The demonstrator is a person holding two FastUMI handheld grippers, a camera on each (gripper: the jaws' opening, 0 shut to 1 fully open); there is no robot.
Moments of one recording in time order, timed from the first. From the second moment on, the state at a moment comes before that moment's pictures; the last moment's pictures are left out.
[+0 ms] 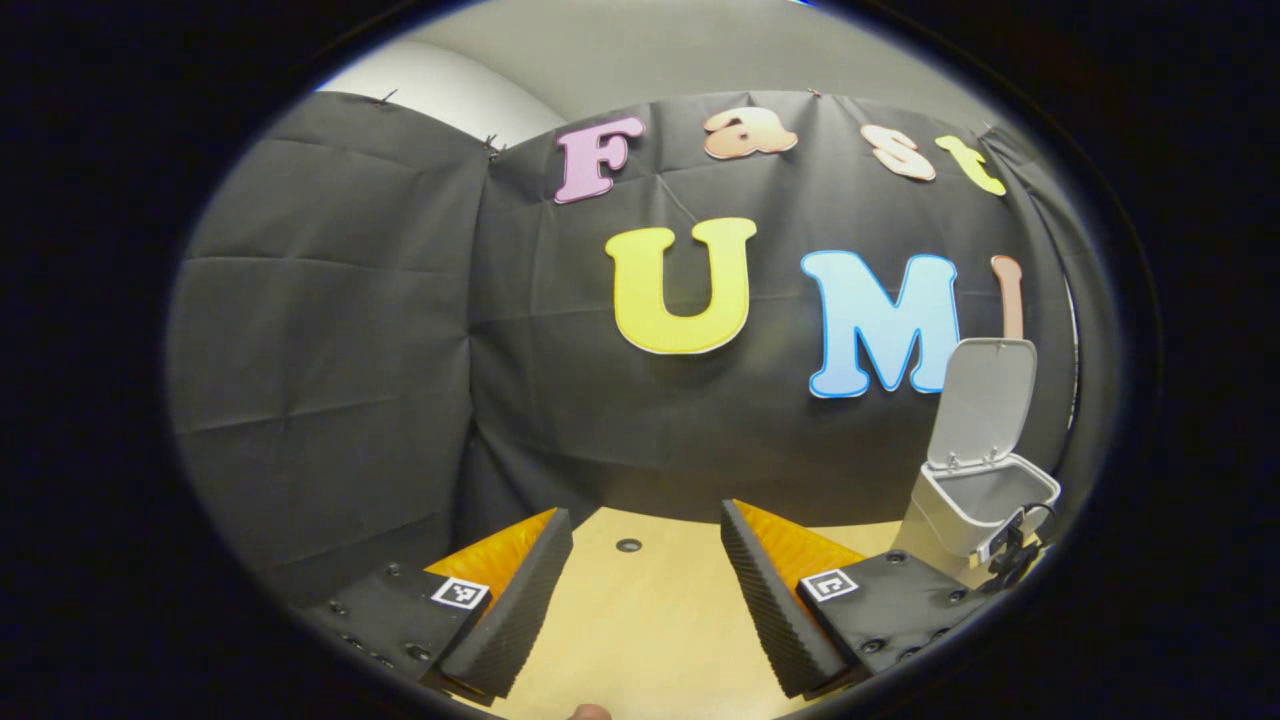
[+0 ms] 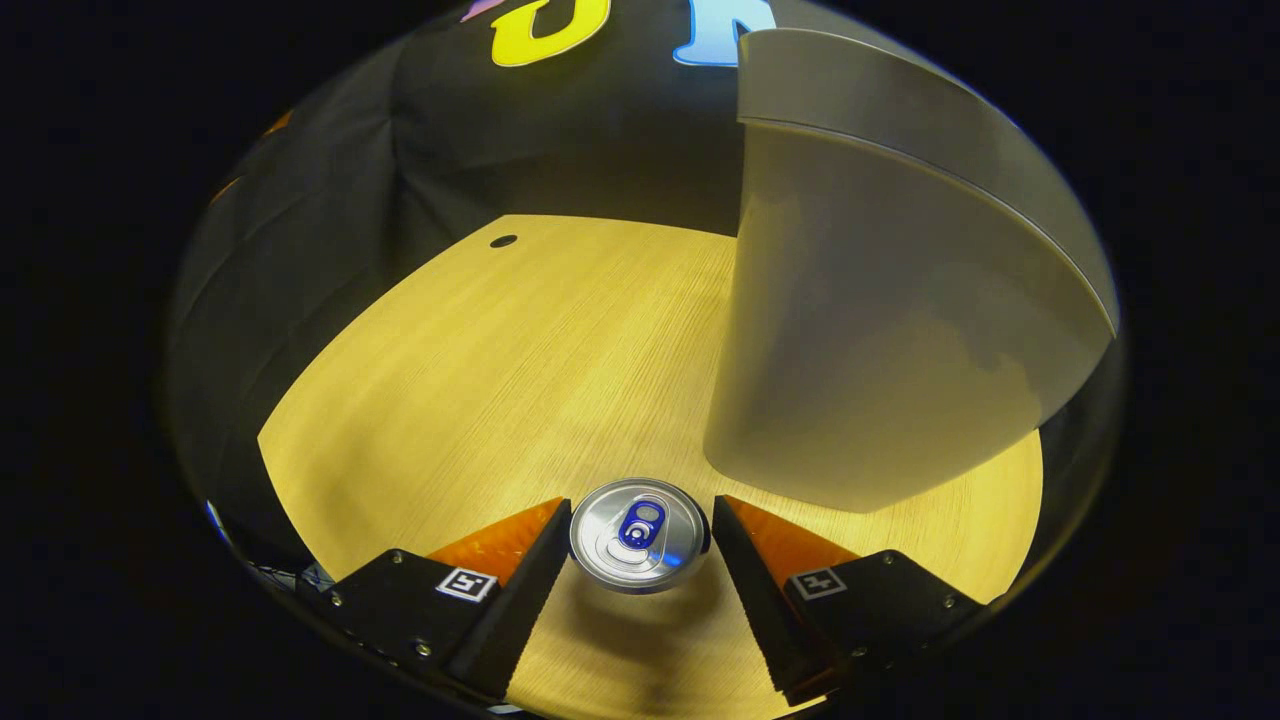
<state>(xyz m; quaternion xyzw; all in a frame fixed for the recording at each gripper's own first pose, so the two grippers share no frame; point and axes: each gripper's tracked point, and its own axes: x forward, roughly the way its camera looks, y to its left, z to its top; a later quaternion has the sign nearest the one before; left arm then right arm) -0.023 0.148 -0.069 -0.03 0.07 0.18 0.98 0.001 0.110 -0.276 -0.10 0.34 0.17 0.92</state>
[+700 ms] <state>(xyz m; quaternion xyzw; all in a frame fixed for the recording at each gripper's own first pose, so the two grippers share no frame) -0.026 0.144 -0.073 -0.03 0.08 0.18 0.98 -0.005 0.109 -0.264 -0.10 0.33 0.18 0.92</state>
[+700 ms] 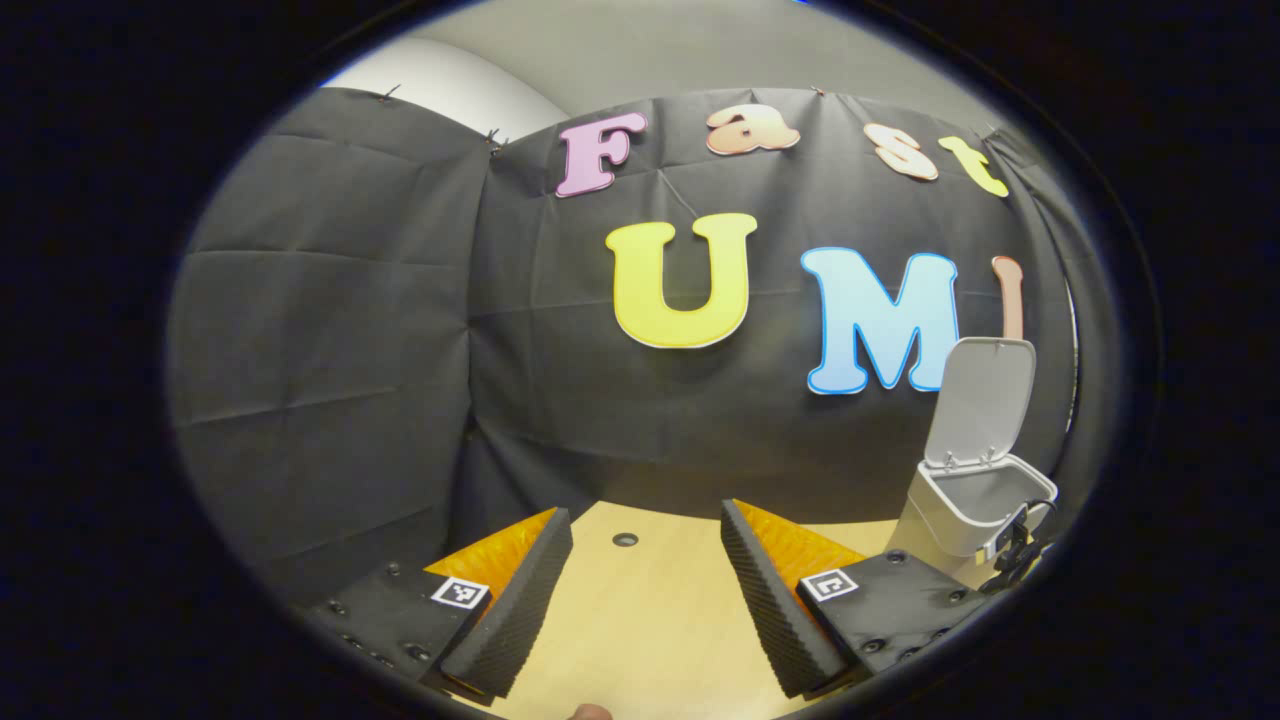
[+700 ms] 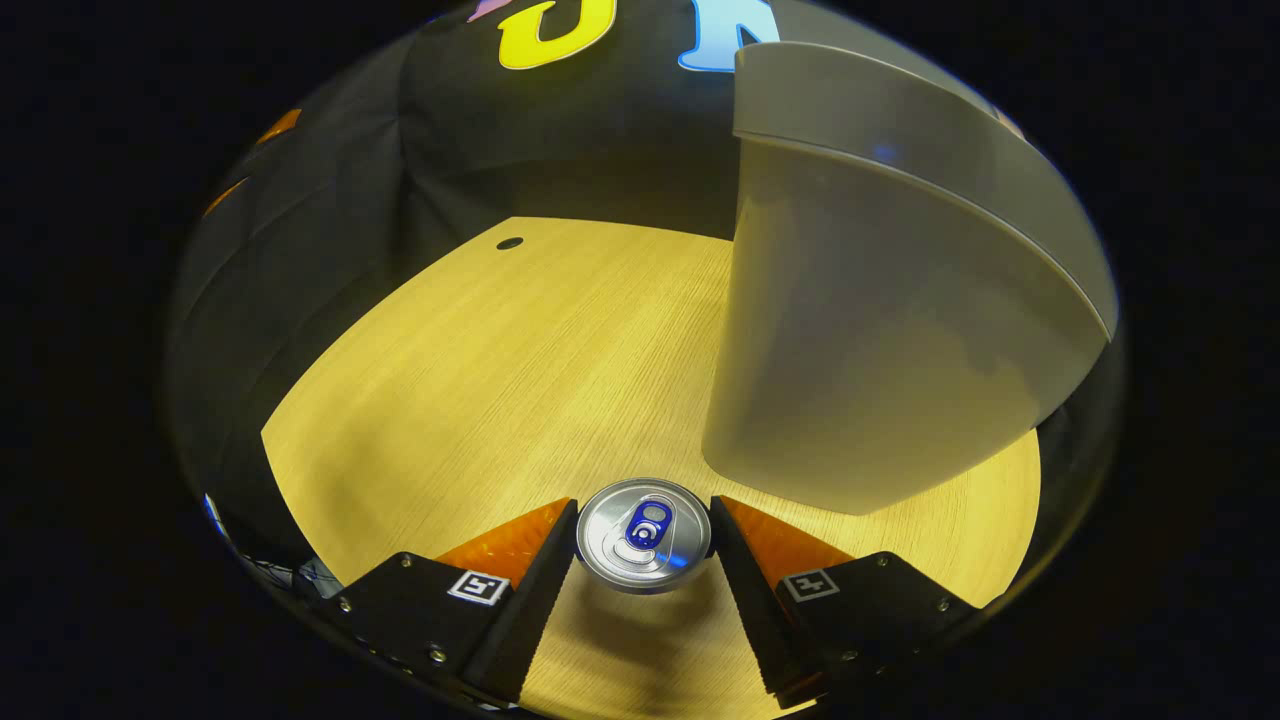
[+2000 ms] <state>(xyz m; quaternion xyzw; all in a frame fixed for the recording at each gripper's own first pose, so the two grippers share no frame) -0.030 0.129 -0.076 -0.03 0.09 0.17 0.98 0.009 0.145 -0.073 -0.05 0.14 0.23 0.96</state>
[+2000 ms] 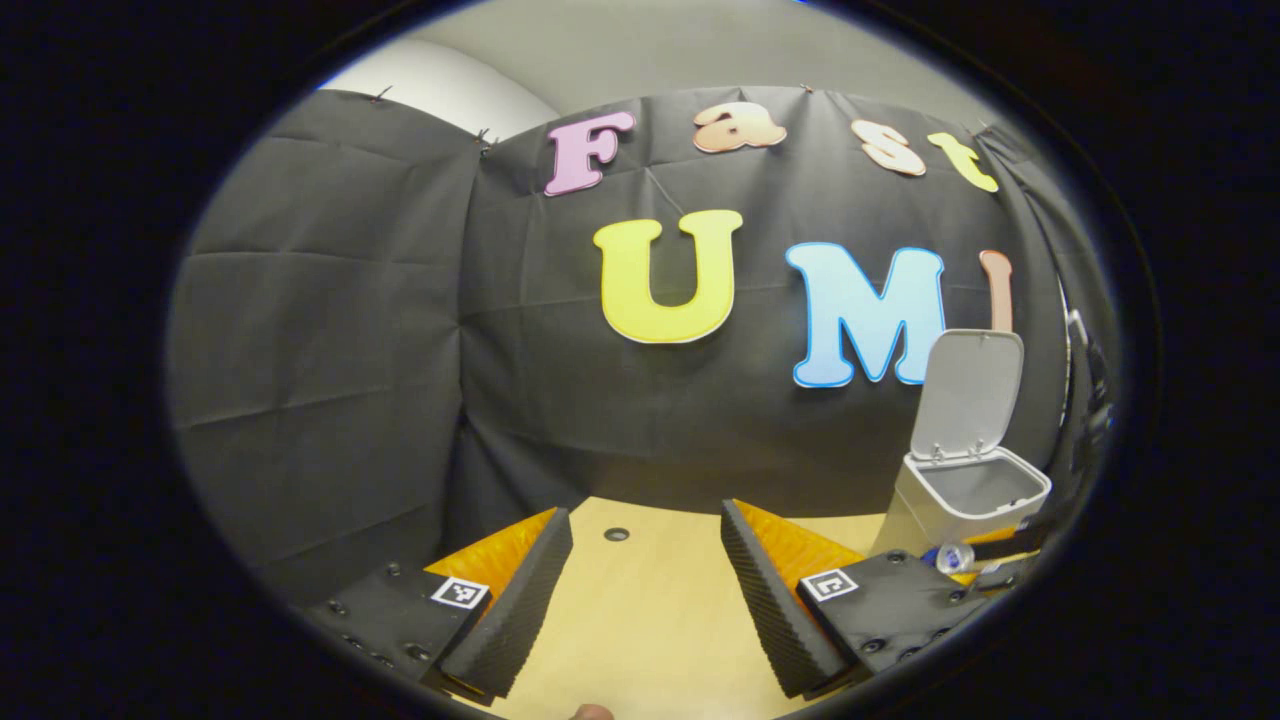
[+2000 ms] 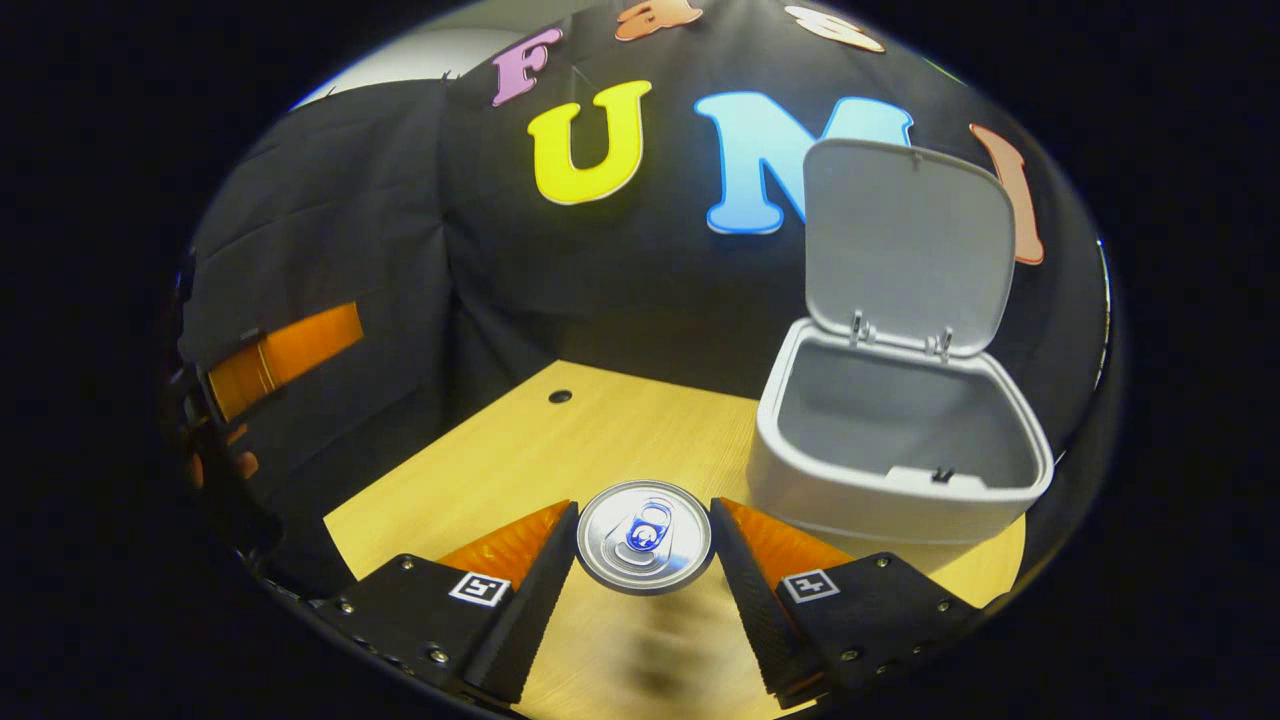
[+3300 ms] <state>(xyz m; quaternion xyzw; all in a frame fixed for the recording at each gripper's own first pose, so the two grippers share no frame) -0.017 0.137 -0.091 -0.06 0.10 0.18 0.98 0.126 0.005 -0.053 0.03 0.21 0.09 0.97</state>
